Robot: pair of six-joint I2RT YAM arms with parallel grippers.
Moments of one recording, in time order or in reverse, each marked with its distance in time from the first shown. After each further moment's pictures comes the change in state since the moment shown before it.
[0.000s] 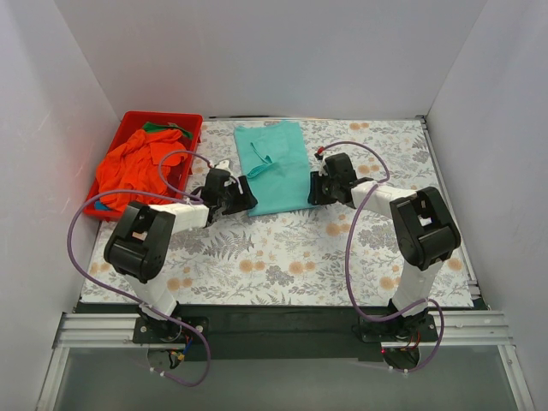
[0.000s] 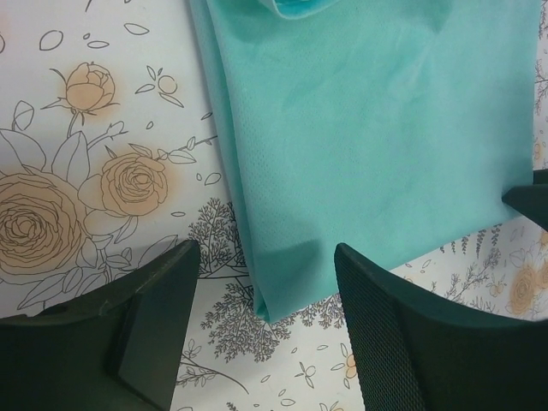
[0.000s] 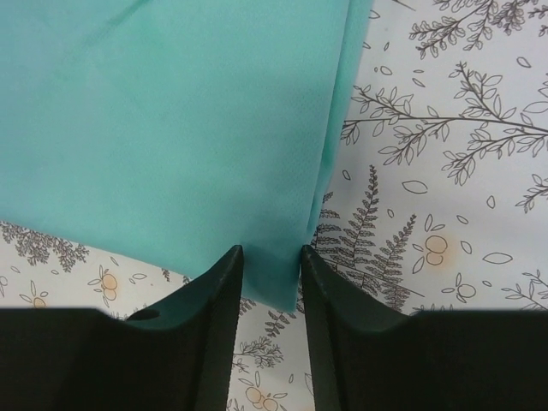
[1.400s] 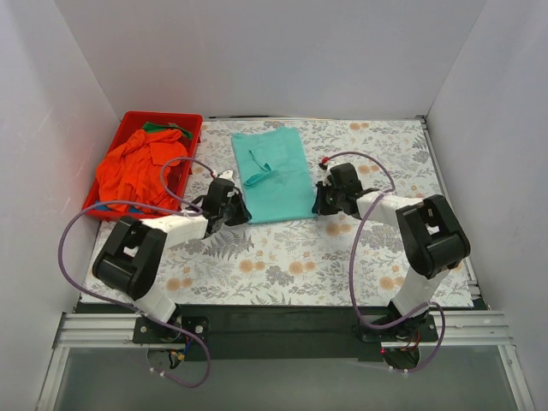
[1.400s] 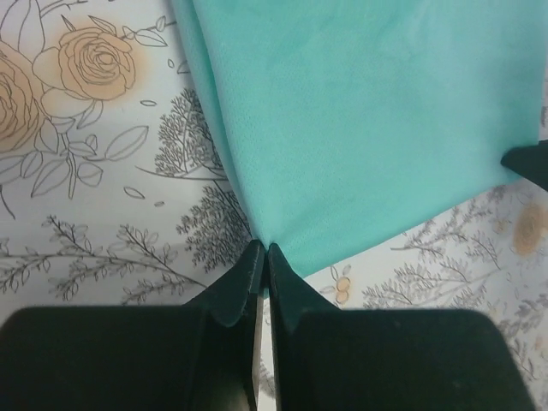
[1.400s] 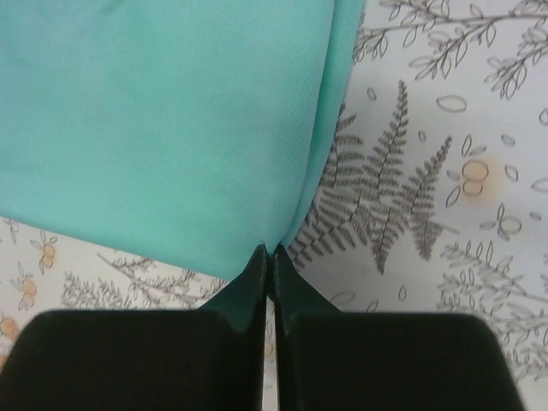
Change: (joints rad) left arm -0.068 -0.106 -0.082 -0.091 -0.045 -0.027; right arm -0.006 -0.057 -0.128 0.065 -0.054 0.034
